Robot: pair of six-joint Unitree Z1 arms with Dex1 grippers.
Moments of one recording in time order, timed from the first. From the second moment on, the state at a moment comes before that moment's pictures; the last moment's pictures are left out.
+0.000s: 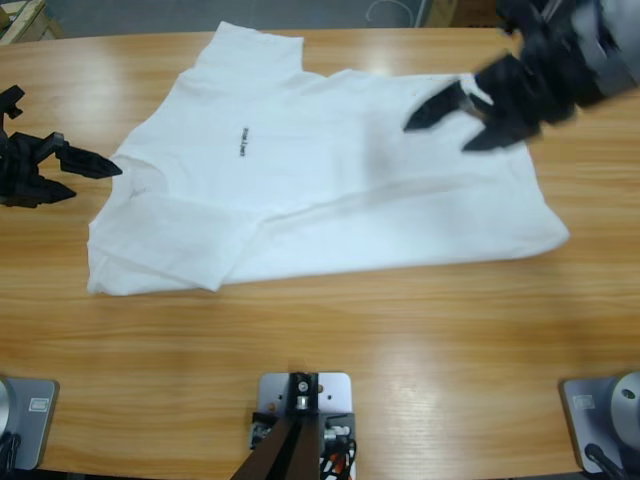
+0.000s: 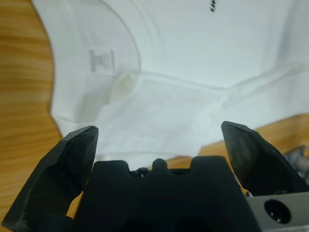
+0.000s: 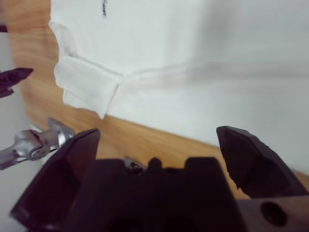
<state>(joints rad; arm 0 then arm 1) -0.26 1.45 -0.85 0.52 -0.32 -0.45 0.50 1.57 -1.15 0.64 0.43 0.55</state>
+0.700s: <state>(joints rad) -0.35 1.41 -0.80 0.53 -0.44 -0.51 0.18 1.42 -0.82 0.65 0.39 0.47</state>
